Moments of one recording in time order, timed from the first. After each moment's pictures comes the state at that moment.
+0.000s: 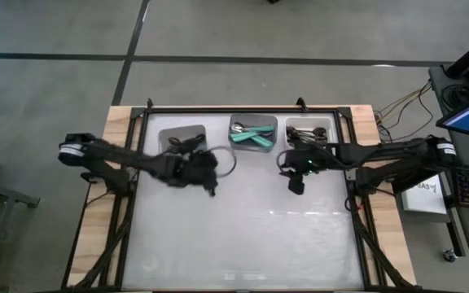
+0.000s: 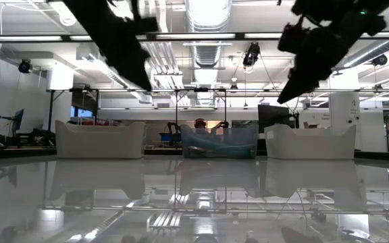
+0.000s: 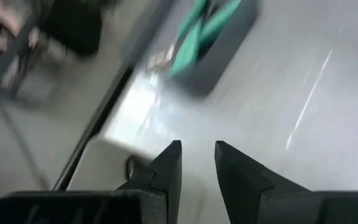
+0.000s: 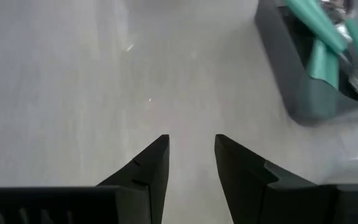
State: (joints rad) left arm -0.11 1.50 1.00 -0.56 -0.79 -0.27; right arm -0.09 1.11 0.67 -0.34 0.02 0.13
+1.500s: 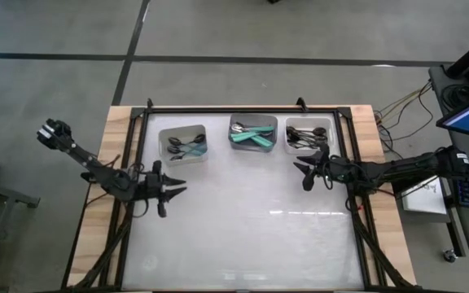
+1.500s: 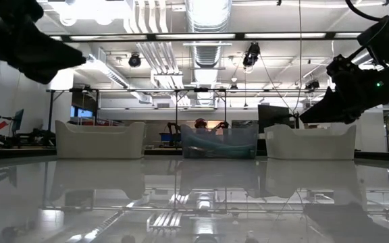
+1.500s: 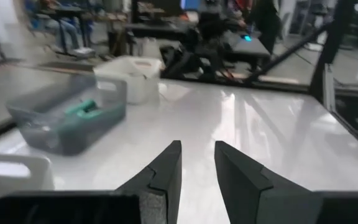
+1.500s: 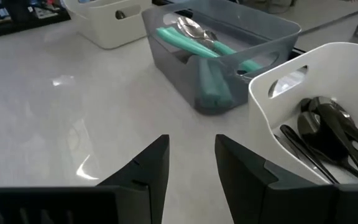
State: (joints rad) left arm -0.62 0.63 0.12 0.37 -0.81 -0.19; right arm -0.04 0.70 0.01 0.31 0.42 0.25
